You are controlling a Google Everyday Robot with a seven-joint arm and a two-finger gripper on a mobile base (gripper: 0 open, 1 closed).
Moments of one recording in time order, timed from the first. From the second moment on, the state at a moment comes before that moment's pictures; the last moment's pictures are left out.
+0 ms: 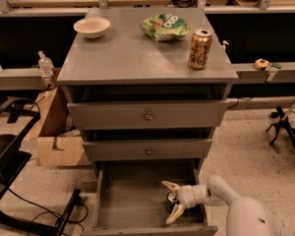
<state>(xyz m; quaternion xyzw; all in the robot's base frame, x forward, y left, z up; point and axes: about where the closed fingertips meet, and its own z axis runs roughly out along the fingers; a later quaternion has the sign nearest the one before) 0.537 -0.090 0.218 -0.57 0.58 0.43 0.39</state>
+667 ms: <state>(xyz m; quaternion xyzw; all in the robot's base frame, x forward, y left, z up) 0.544 -0.083 0.258 -0.58 0.55 0.45 0.41</state>
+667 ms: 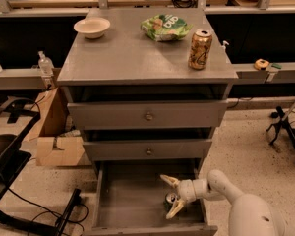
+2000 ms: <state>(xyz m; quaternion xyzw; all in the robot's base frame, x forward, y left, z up) 0.531 -0.098 0.228 -0.63 0.55 0.39 0.38</state>
